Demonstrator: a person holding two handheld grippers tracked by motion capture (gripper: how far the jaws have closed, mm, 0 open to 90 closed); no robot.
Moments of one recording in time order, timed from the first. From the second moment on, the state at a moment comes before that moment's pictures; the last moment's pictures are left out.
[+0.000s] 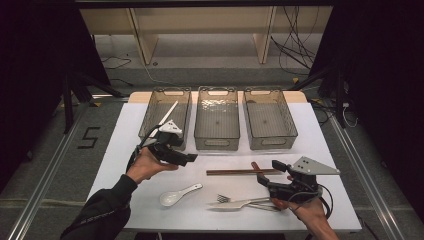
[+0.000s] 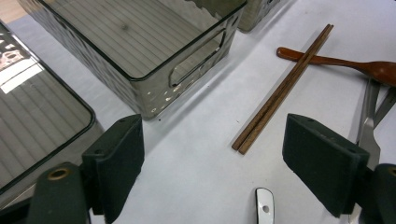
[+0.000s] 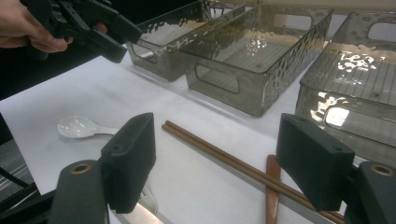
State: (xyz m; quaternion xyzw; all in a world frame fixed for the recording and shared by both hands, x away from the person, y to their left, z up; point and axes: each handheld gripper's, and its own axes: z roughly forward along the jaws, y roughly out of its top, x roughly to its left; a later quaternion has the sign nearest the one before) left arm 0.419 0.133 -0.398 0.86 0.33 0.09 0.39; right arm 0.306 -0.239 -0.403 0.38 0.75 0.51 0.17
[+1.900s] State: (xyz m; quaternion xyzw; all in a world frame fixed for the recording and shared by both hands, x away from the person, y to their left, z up) left arm 0.446 0.047 -0.467 0.94 0.22 0.05 0.26; right arm 0.307 -0.240 -0.404 0.38 0.75 0.51 0.17
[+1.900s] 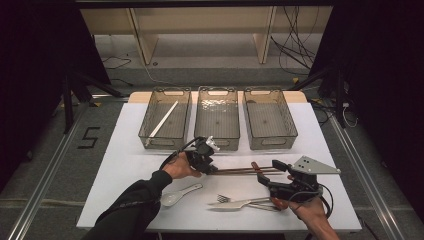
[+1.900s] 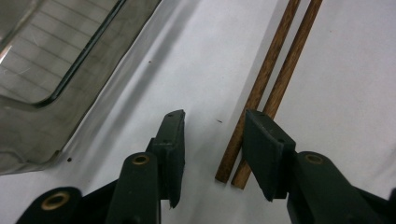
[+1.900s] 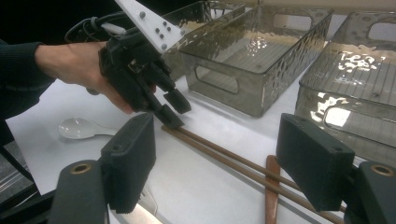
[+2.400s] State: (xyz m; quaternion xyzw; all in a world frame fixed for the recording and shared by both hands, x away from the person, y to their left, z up) left arm 0.442 0.038 -0.469 0.95 0.19 0.04 0.25; right arm 0.307 -0.240 -0.404 0.38 0.75 0.51 0.17
